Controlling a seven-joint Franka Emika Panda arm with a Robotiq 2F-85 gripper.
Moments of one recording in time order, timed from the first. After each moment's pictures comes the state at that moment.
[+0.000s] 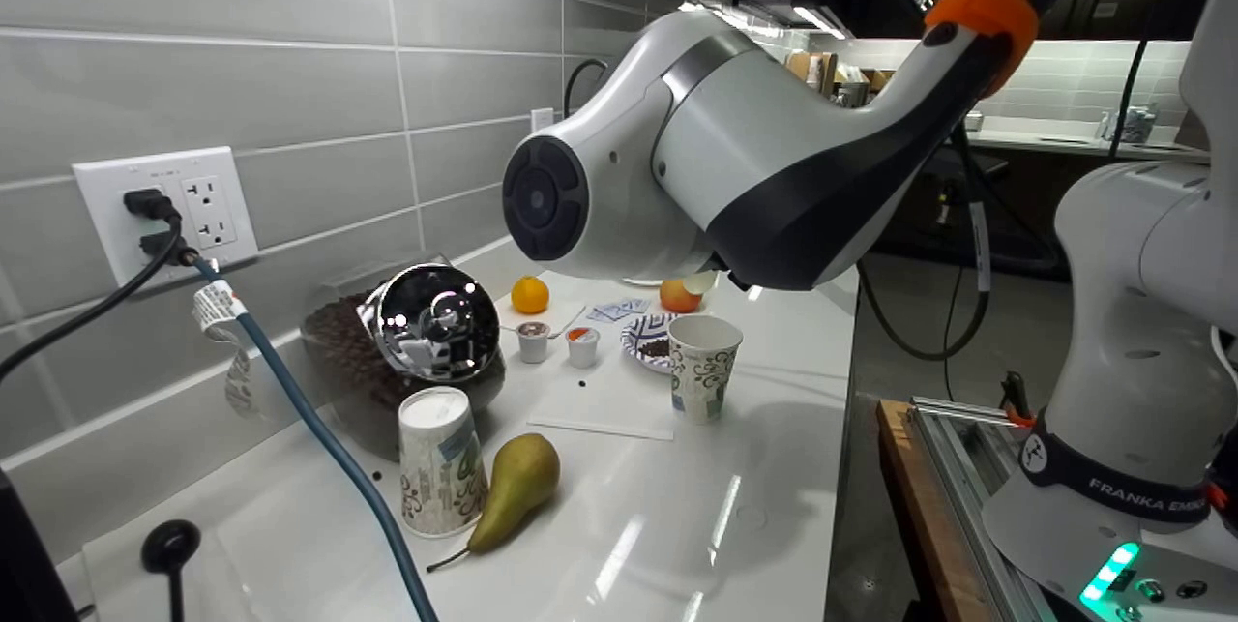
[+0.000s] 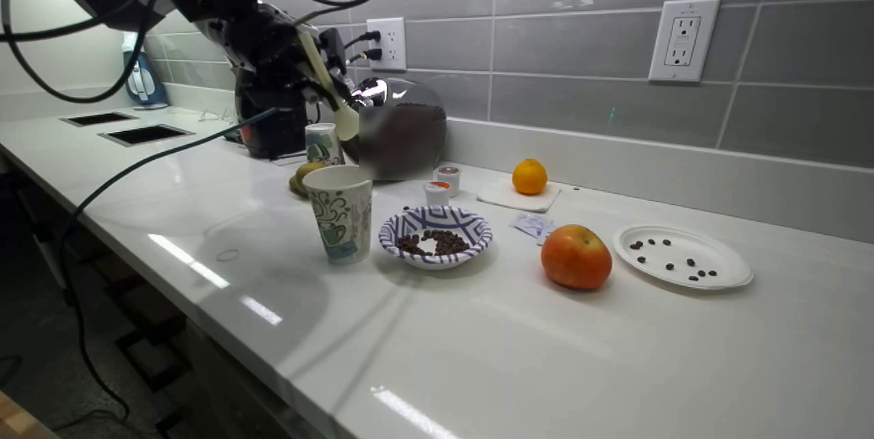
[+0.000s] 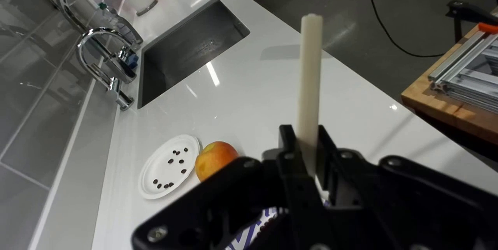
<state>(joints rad) 0.19 0.07 0.19 -2.29 -0.85 1.37 -0.02</state>
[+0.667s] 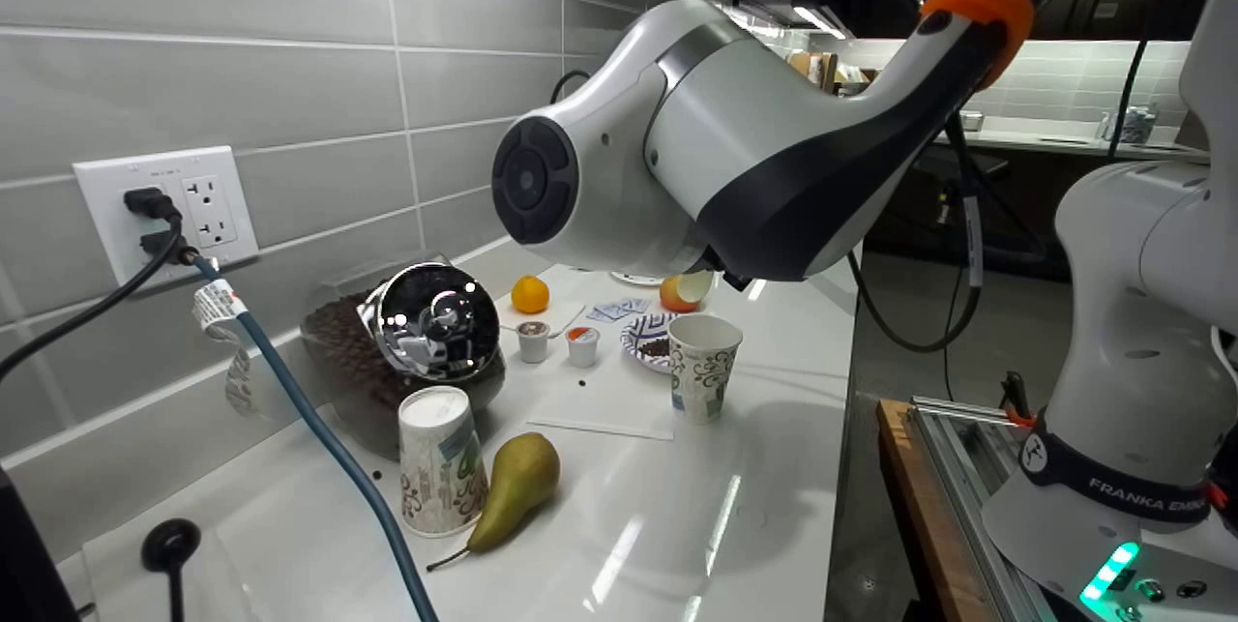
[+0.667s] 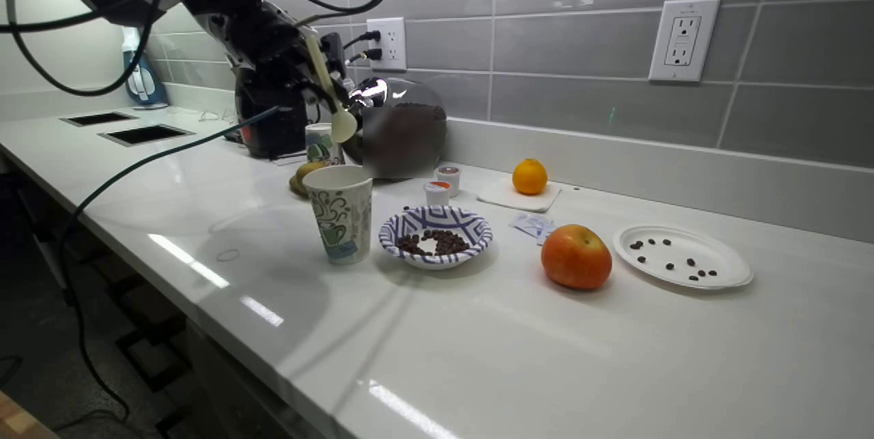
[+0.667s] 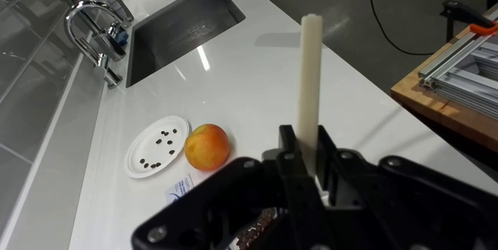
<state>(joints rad) 0.18 0.07 0.19 -2.27 -0.83 1.40 -0.10</state>
